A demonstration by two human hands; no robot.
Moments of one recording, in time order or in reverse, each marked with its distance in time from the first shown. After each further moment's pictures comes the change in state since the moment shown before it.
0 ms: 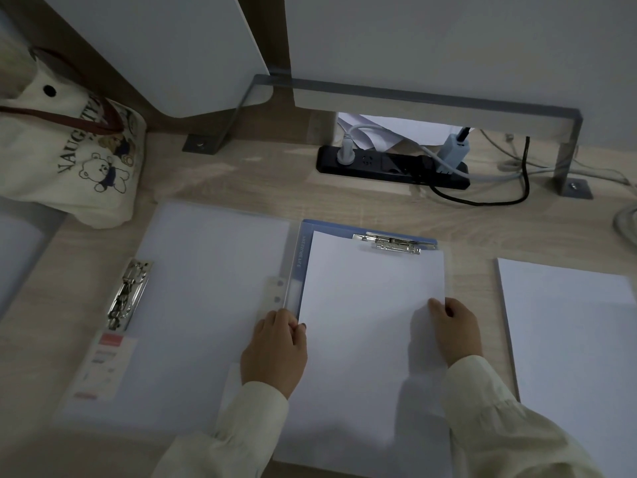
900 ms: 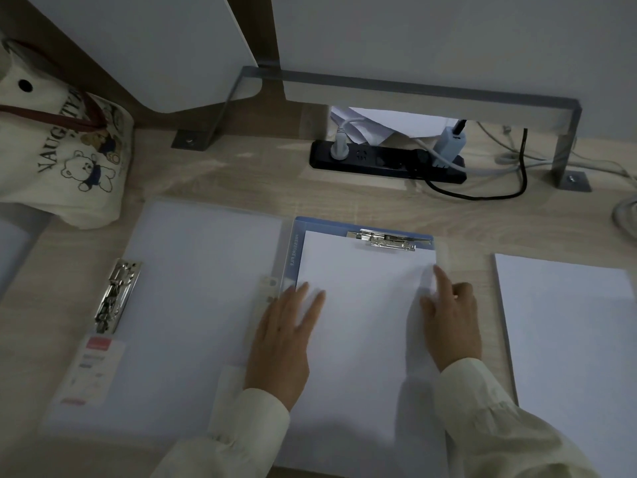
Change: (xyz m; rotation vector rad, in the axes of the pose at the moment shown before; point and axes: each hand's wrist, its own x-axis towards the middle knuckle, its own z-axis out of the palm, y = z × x) left_hand 0.003 -0.012 0.027 0.311 0.249 0.557; right_hand -0.006 -0.004 0.000 -0.440 0.117 -0.287
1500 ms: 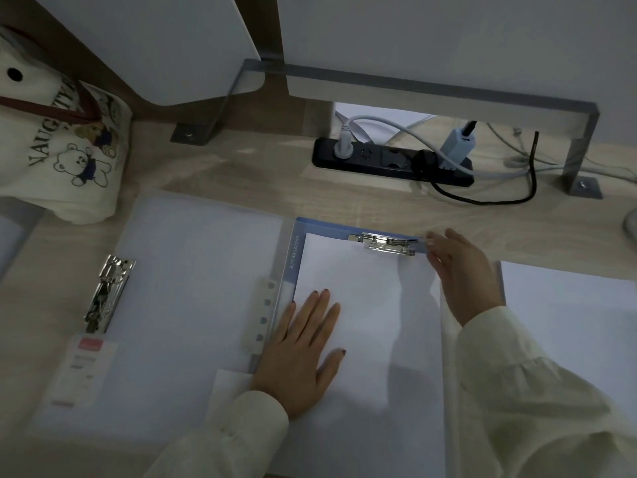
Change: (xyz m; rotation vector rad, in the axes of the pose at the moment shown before) left_hand 0.002 0.001 0.019 0.028 -0.207 0.181; right_hand 0.058 -0.045 -0.043 1.213 -0.202 0.337
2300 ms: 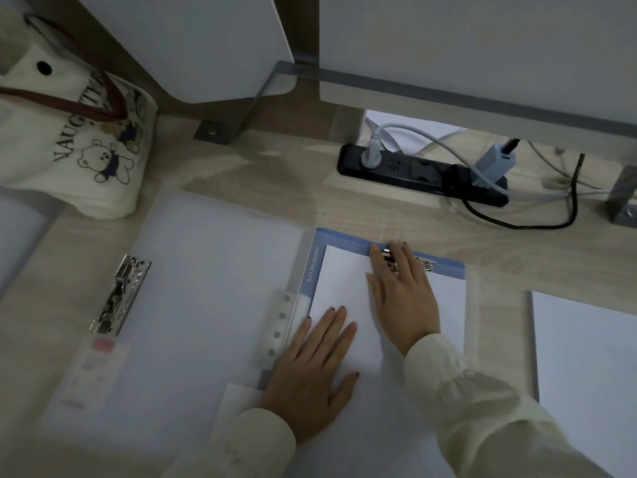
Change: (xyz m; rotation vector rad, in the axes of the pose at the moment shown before) left_hand 0.002 0.000 -0.002 -0.050 0.011 -0.006; right_hand 0.016 0.071 0.052 -1.441 -0.149 -0.718
